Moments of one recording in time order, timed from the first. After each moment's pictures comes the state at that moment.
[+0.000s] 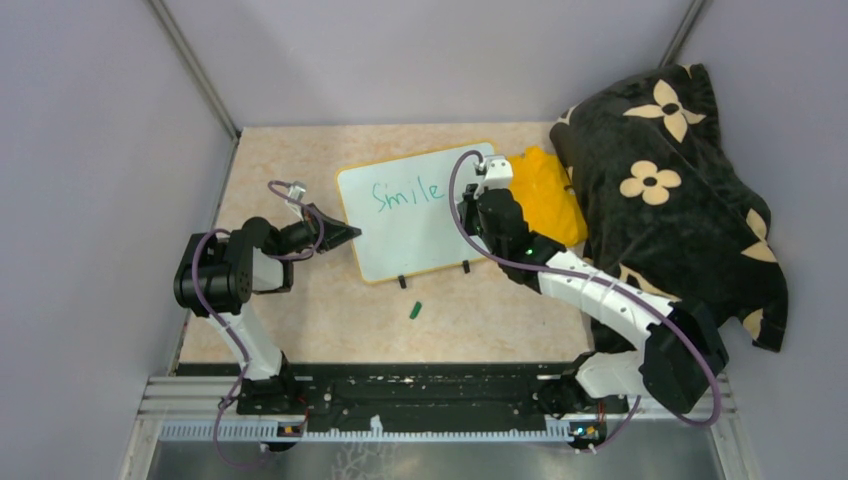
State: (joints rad) left arm 0.07 1.85 0.53 1.55 1.21 -0.81; right arm 0.73 1.27 0.90 0.04 0.38 0.34
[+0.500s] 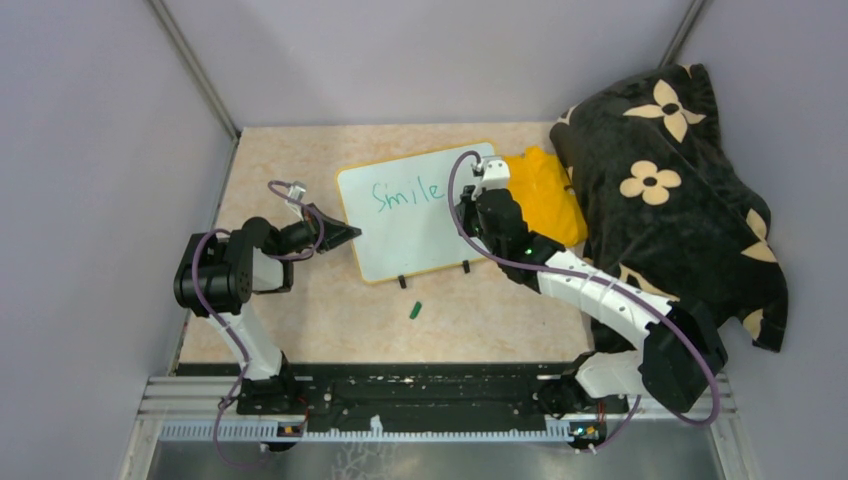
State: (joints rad) left arm 0.07 1.85 0.53 1.55 1.21 -0.81; right arm 0.72 1.28 0.90 0.04 0.35 0.35
